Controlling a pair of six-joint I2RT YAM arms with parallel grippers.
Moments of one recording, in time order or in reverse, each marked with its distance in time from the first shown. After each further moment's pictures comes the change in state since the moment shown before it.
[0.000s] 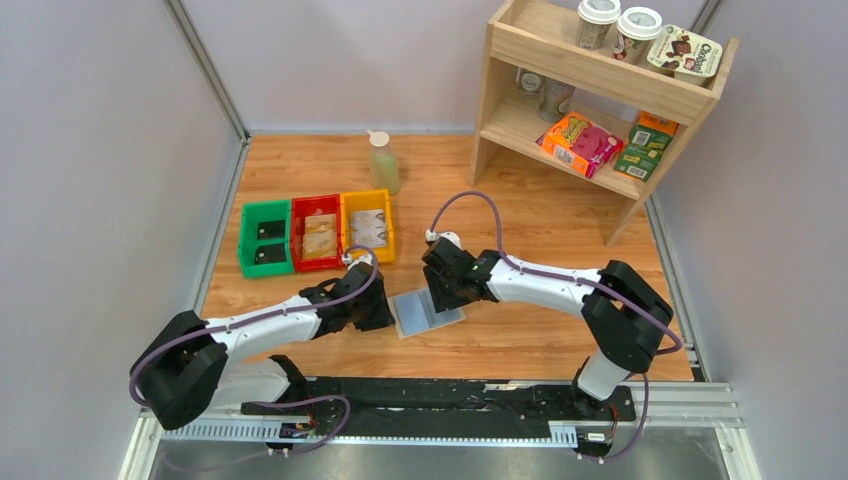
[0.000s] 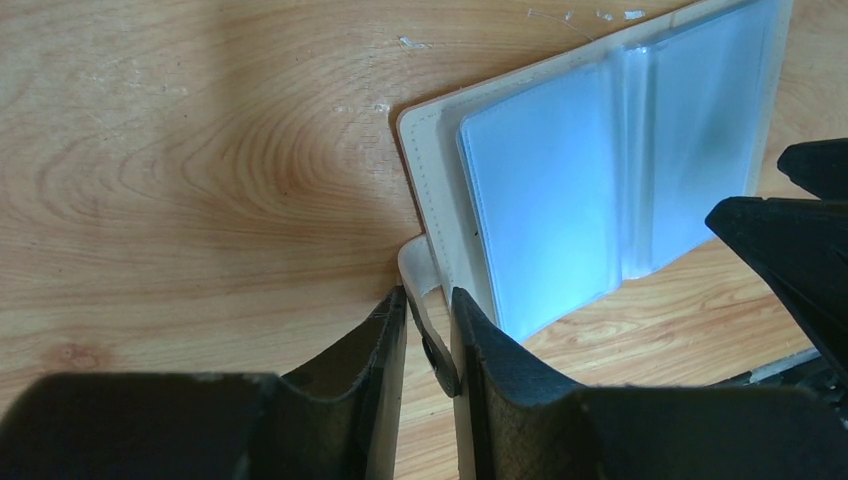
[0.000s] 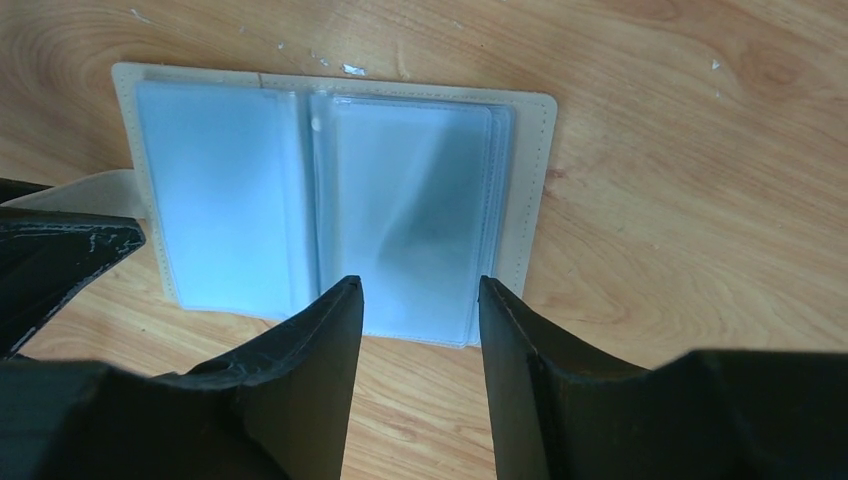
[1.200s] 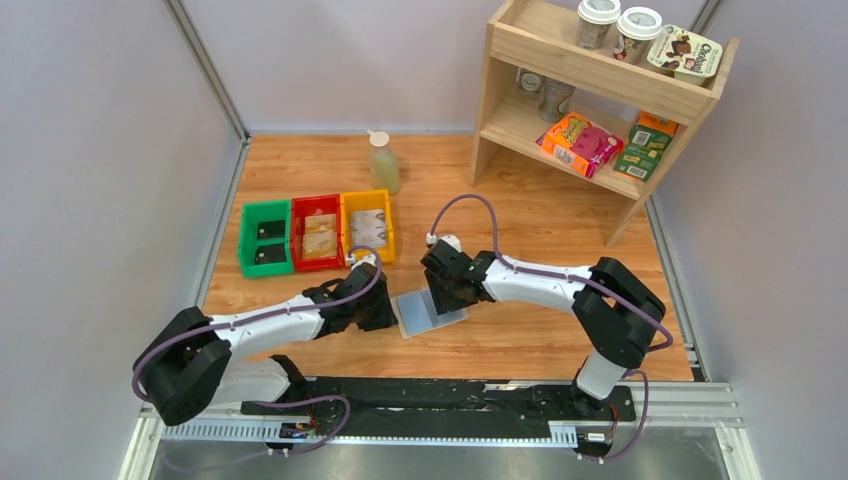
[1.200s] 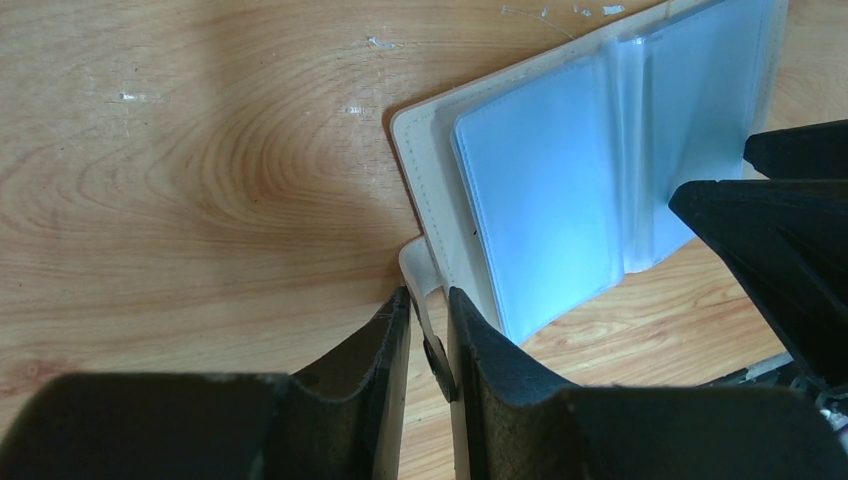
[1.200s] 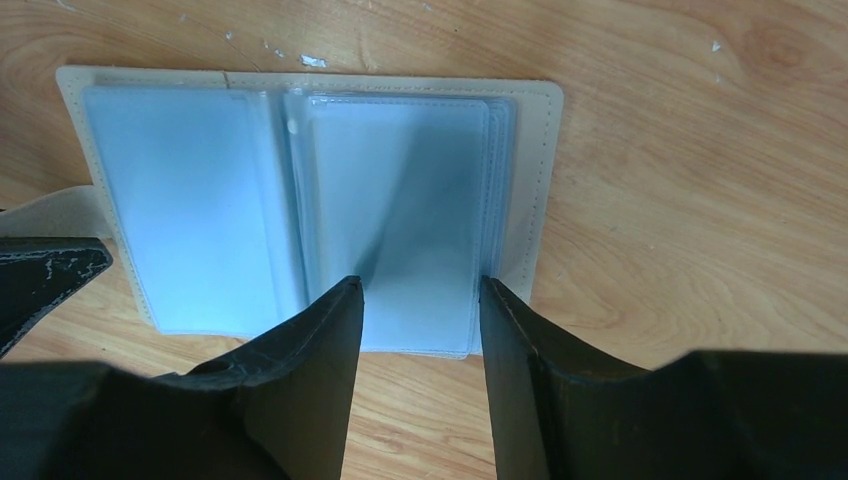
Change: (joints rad) left arm -0.020 0.021 0.002 0.030 0.000 -0.003; right arm 0.001 0.045 0.000 -0.011 0.024 0.011
